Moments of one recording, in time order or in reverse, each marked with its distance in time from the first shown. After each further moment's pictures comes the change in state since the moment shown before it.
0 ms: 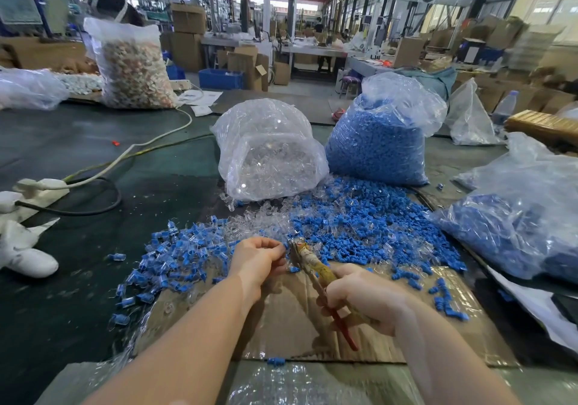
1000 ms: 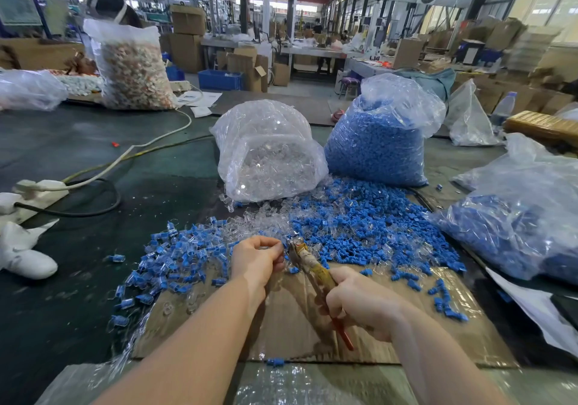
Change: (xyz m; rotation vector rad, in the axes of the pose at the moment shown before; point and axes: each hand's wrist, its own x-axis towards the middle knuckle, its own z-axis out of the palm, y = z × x) left_hand -0.007 0.003 0.006 -0.052 0.101 0.033; right_hand 0.008 0.007 0.005 -0.099 0.004 -0.029
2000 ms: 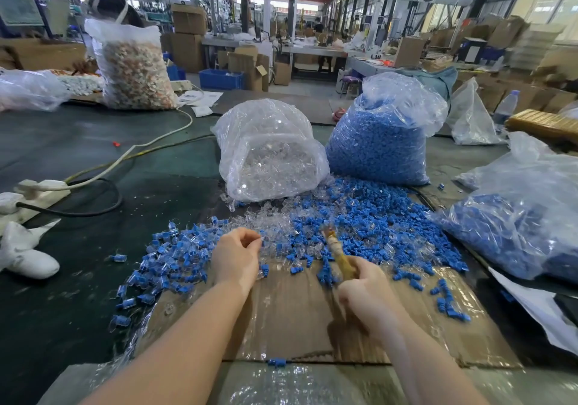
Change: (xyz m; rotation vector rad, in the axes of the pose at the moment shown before) left_hand 0.006 0.001 -0.021 0.499 0.204 0.344; right_hand 0.002 0.010 0.004 0.119 0.382 -0.099
